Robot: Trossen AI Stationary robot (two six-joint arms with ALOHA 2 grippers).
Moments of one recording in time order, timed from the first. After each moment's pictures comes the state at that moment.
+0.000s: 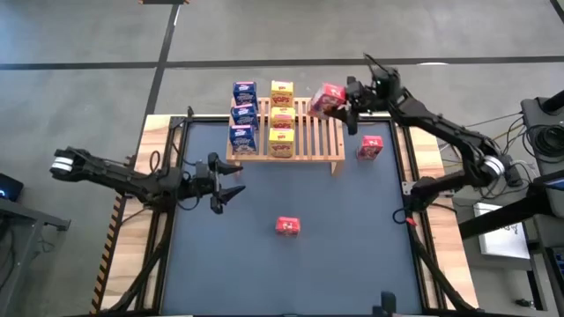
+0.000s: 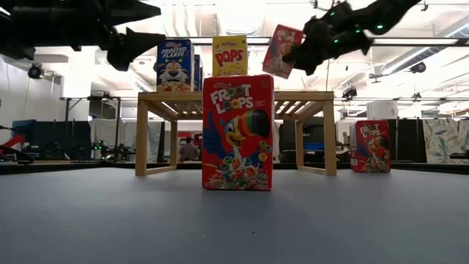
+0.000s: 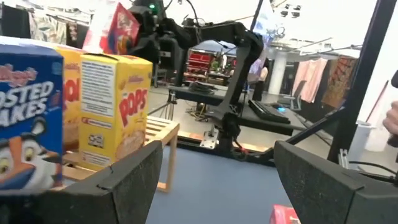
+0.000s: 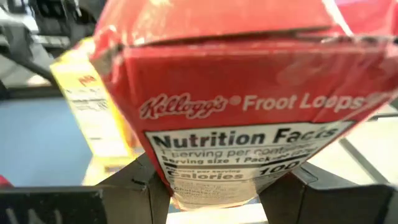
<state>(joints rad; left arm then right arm) -0.14 0.86 0.23 0.78 -0.31 -0.12 -0.89 1.32 1.03 -0.01 -0.79 -0.24</state>
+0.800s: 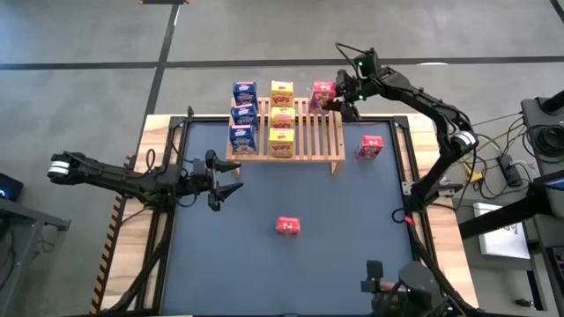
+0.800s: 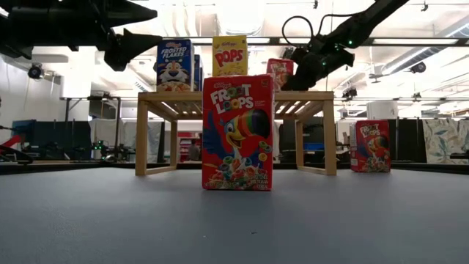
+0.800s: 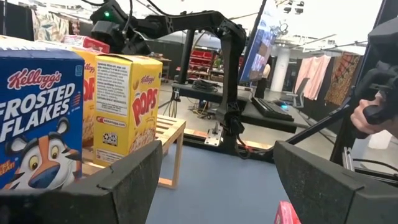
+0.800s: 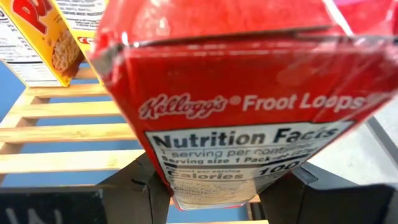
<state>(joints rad) -0.08 0.78 0.23 0.68 -0.27 -0.12 -1.00 1.65 1.39 -0.47 -0.83 -0.63</state>
